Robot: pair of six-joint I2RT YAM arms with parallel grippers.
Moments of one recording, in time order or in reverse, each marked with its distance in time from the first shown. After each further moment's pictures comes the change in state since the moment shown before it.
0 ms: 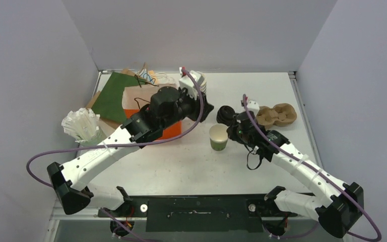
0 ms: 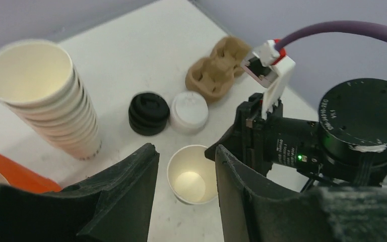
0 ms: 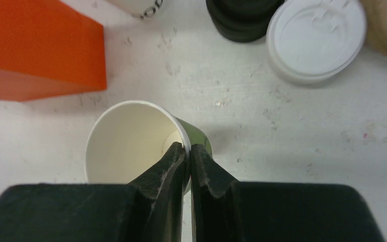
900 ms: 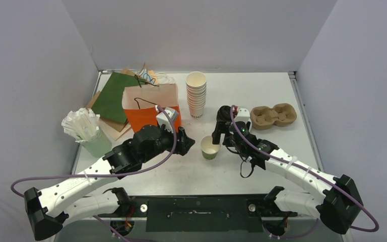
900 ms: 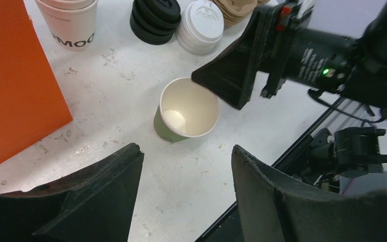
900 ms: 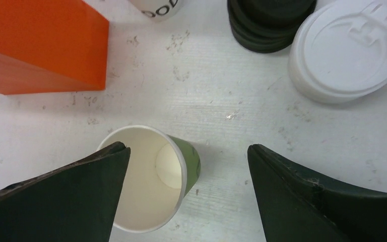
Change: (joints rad) left arm -0.064 -0.441 -0.627 0.024 -0.078 -0.230; right arm 0.126 0.027 -0.284 0.338 0.053 -0.039
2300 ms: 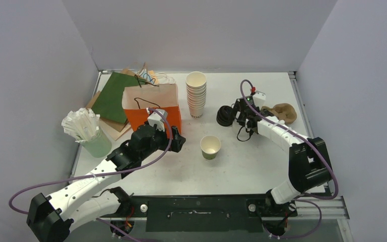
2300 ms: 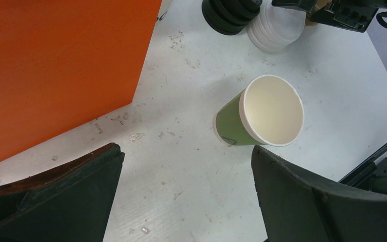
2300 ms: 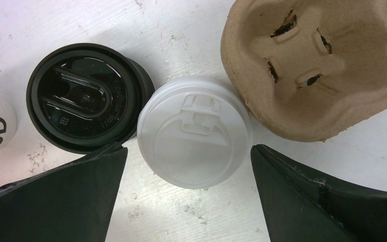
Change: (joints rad) left arm 0.217 0.002 -0.208 0.126 0.040 0.019; right arm -0.398 0.437 0.307 -0.146 0.055 0.023
